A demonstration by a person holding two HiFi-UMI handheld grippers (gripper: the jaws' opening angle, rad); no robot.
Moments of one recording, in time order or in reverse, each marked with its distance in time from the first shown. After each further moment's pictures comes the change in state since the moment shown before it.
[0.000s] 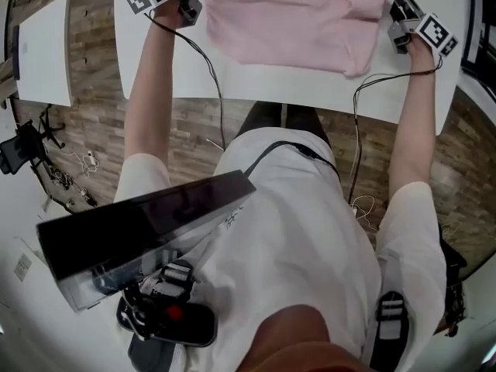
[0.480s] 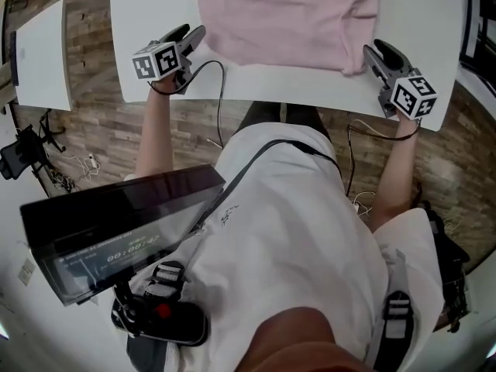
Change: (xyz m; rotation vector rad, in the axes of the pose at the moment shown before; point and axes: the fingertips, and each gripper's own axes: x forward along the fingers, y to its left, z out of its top) left arm -0.096 0.017 -0.162 0.092 0.294 0.027; right arm -0.105 0.064 -0.148 -0.312 0.345 -0.041
